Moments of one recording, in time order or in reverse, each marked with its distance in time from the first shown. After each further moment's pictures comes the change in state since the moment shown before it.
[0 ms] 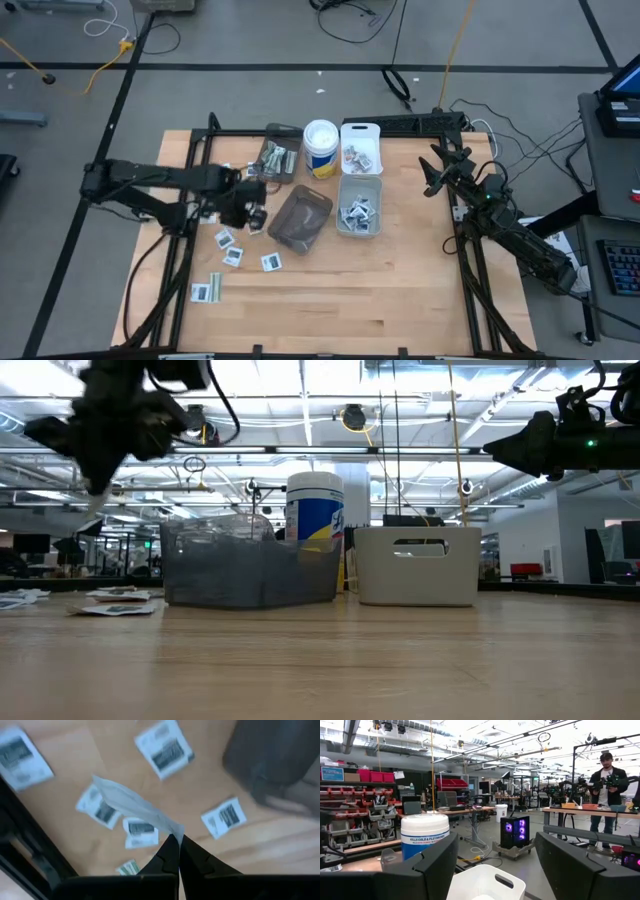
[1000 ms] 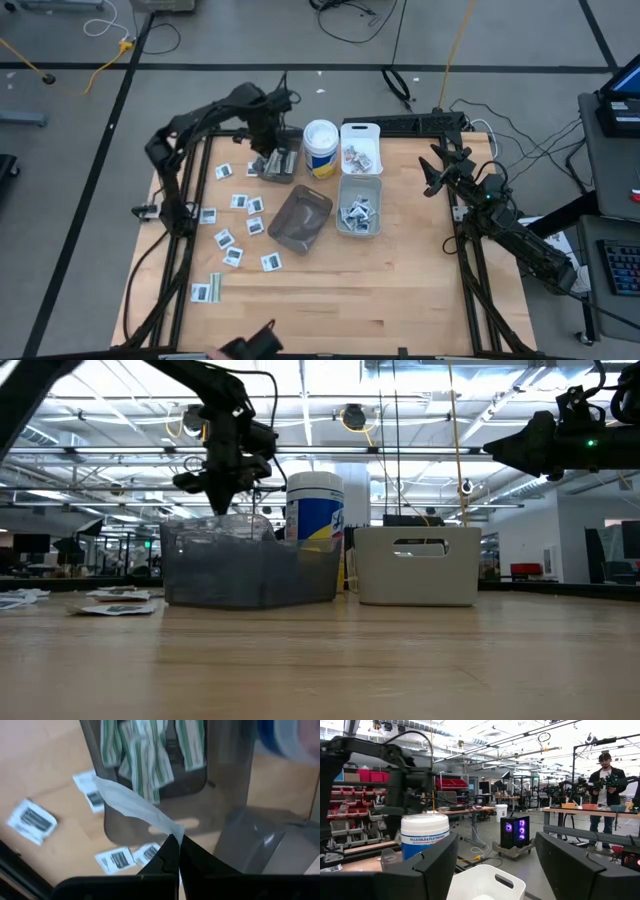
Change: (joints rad) left arm 0.652 0.593 0.675 -0.195 -0.022 0.750; right arm 0.000 0.000 0.000 0.000 0.000 0.000
